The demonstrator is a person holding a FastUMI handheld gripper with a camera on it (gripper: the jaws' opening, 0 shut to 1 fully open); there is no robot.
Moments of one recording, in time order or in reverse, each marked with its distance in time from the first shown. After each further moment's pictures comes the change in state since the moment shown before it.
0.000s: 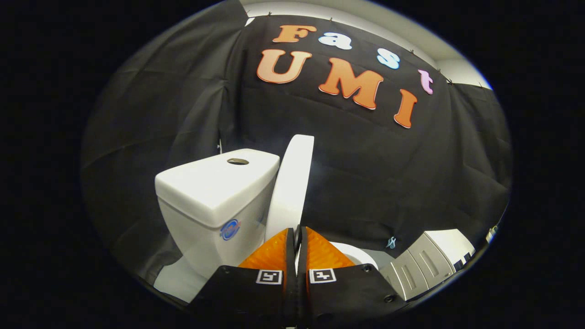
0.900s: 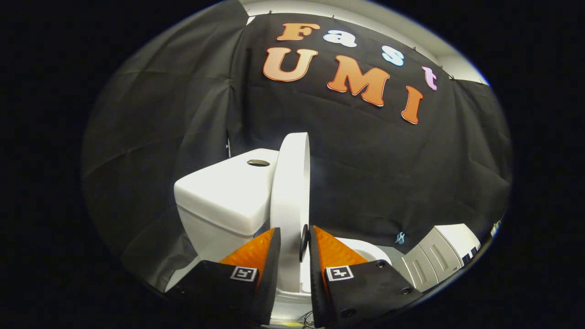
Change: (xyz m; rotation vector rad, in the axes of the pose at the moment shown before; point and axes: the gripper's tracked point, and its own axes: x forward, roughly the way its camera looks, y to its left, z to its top) arm -0.004 0.034 0.005 0.056 0.015 0.040
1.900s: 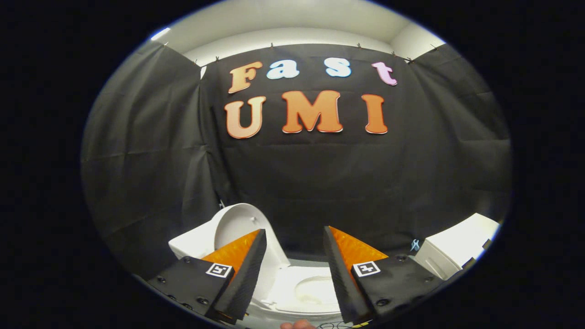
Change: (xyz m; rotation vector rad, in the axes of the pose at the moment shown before) arm -0.077 -0.266 0.087 0.268 -0.236 0.010
